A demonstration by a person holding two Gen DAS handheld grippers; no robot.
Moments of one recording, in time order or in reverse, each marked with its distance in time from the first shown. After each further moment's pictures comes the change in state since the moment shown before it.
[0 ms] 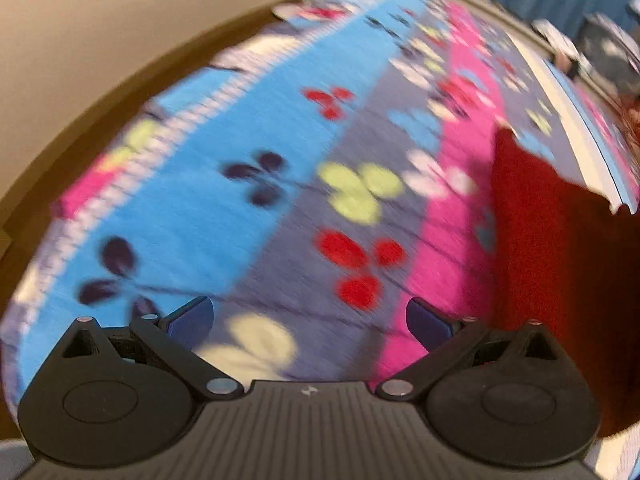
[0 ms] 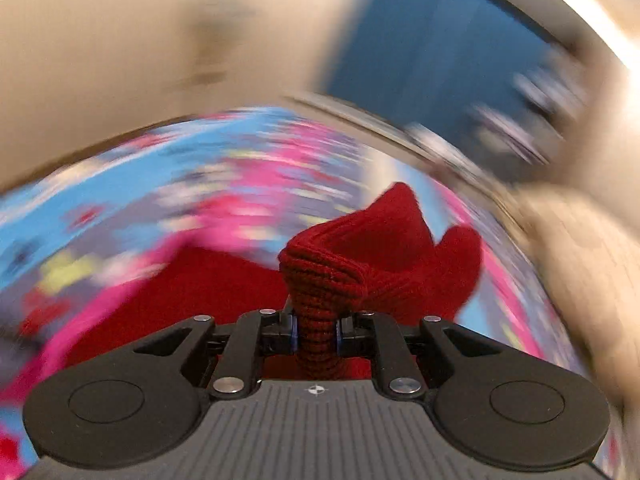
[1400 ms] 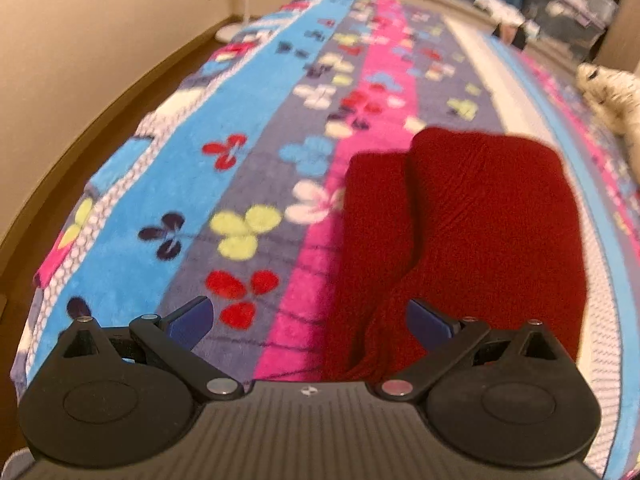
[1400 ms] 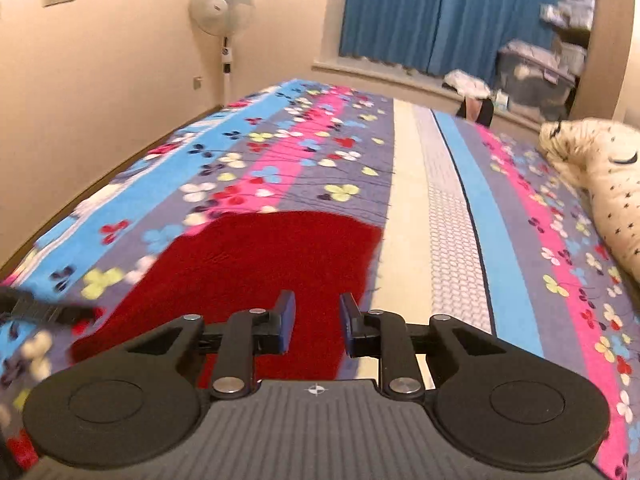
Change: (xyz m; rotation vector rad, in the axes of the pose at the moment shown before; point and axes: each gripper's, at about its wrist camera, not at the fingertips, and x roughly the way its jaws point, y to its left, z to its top) left arm -0.046 -0.102 0.013 0.186 0.010 -0.039; right arm 0.025 -0.192 0.001 0.345 0.106 0.119
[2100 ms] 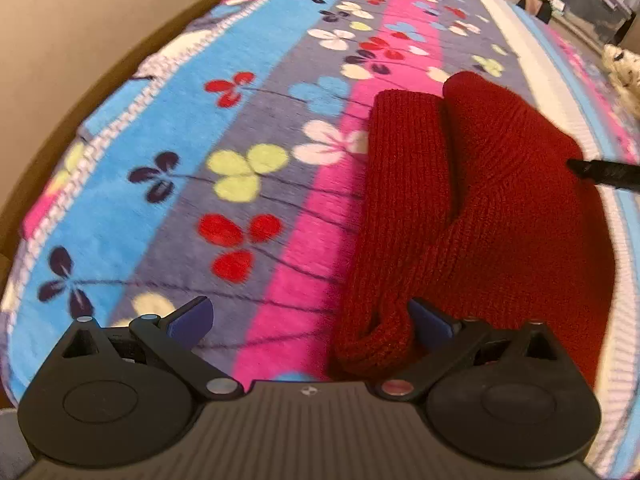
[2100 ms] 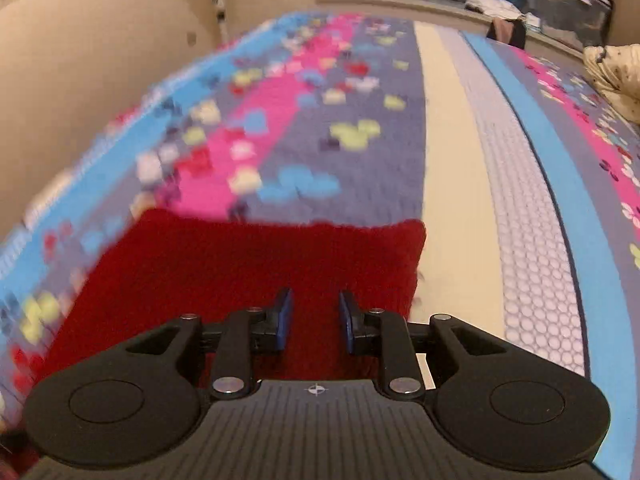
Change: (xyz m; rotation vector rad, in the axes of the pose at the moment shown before) left arm 0.030 0.001 -0.014 -0.042 0.120 0.014; right arm 0.160 -0.013 0.003 0.010 0.174 0.047
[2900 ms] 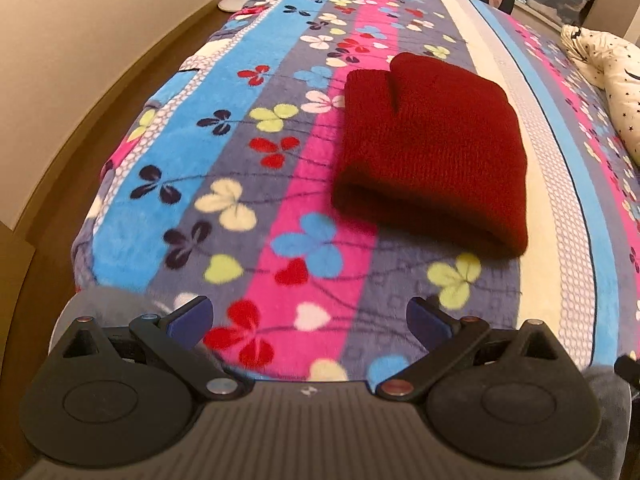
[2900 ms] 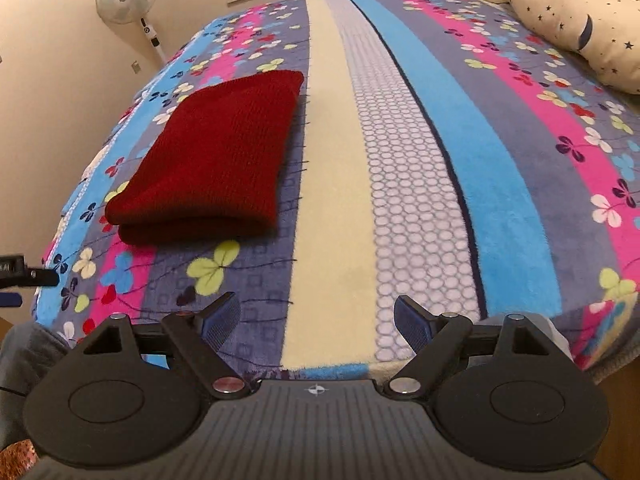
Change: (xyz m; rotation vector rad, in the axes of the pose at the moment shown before) left arm -0.151 0.022 -0.129 0.083 -0.034 -0.009; right arm -0.308 0.010 -0.264 0.406 0.027 0.012
